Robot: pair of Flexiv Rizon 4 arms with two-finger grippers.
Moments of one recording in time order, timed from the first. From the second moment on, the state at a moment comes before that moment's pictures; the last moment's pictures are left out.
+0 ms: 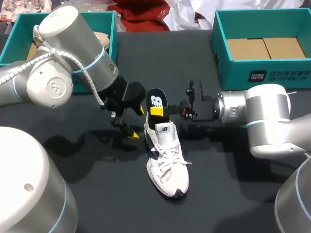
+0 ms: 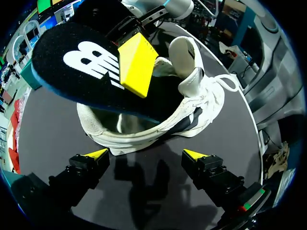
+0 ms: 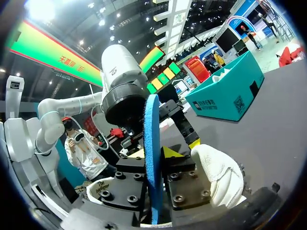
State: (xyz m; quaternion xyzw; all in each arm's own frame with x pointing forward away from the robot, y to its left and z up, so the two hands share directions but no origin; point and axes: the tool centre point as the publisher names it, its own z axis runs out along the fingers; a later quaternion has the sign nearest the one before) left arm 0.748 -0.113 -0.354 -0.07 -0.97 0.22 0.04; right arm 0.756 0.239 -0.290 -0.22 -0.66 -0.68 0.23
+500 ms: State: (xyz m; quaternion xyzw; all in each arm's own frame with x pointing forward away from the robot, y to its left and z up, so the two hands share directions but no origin) left arm 0.748 -0.113 -0.354 -0.07 -0.97 0.22 0.04; right arm 0.742 0.229 -0.322 -0.28 -0.63 -0.67 0.27
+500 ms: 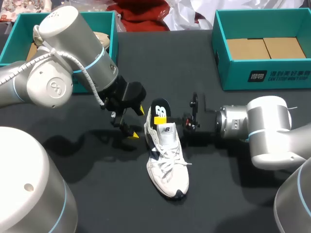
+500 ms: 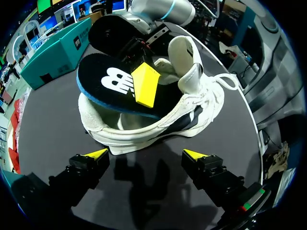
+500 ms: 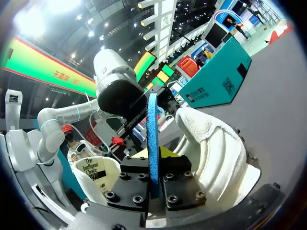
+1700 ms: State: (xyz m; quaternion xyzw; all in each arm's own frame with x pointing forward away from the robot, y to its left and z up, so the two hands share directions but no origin) left arm 0.748 -0.113 -0.354 -0.07 -0.97 0.22 0.04; right arm 0.754 0.229 -0.298 -0.23 -0.65 -0.69 0.23
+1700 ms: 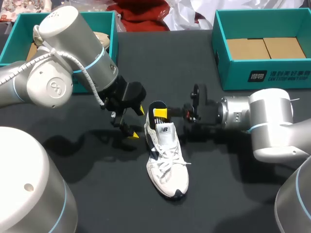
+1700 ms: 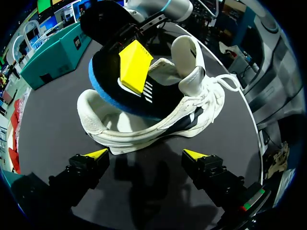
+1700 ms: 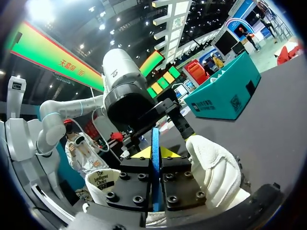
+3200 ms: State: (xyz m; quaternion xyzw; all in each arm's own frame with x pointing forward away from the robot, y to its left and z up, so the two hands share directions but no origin) left arm 0.748 -0.113 -0.354 -0.07 -0.97 0.22 0.04; right arm 0.749 0.230 -0.310 -0.26 -0.64 -0.67 0.26
